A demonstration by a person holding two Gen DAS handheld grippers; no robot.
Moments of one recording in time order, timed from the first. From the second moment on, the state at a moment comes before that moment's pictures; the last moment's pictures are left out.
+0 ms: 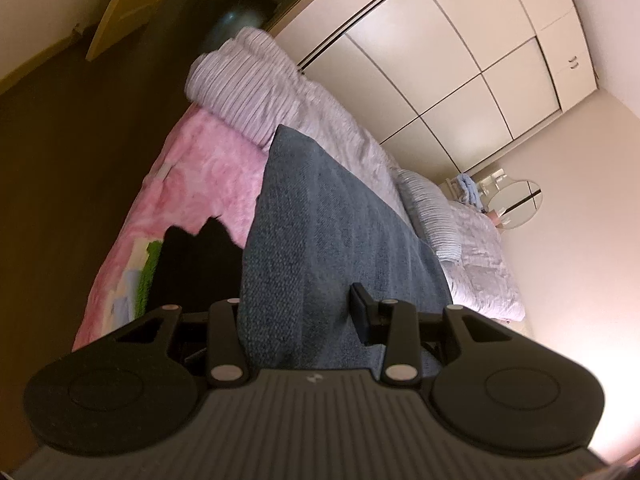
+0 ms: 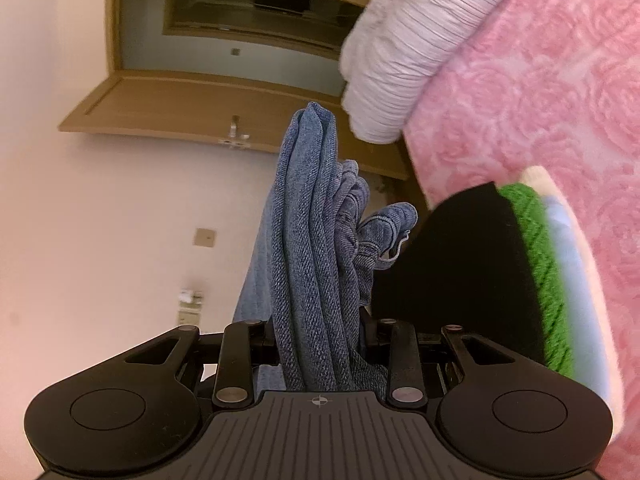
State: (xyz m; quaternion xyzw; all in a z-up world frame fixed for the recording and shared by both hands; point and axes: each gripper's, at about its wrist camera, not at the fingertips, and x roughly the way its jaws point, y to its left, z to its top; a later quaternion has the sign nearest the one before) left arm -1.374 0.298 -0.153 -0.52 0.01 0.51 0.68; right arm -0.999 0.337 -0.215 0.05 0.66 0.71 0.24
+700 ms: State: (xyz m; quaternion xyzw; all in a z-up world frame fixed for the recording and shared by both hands) left arm -1.407 0.253 -0.147 -0.48 0.02 0.63 0.61; right arm -0.998 0.327 -0.169 -0.18 0.45 0.77 0.41
